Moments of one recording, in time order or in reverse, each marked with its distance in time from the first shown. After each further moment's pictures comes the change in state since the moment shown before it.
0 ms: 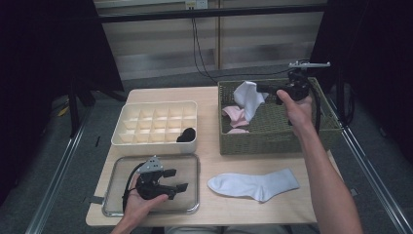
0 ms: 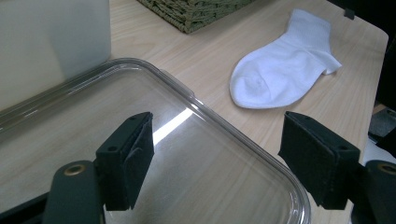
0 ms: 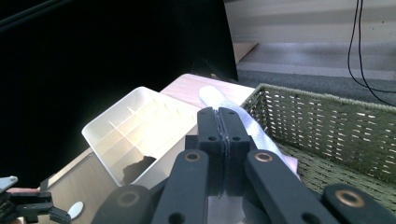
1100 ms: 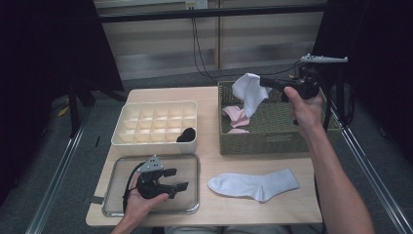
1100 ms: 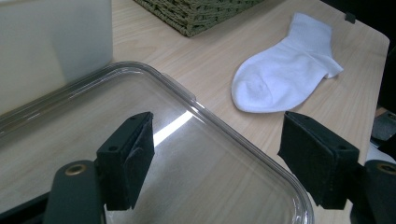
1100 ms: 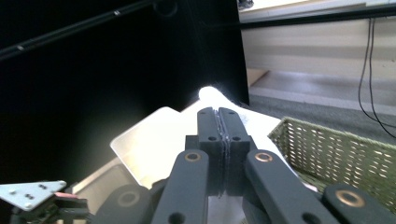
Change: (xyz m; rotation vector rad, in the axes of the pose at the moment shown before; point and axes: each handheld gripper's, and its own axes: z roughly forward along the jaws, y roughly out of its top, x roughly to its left) left arm 0.001 0.000 0.003 -0.011 0.001 -0.002; right arm 0.042 0.018 -0.035 -0.096 0.053 -0.069
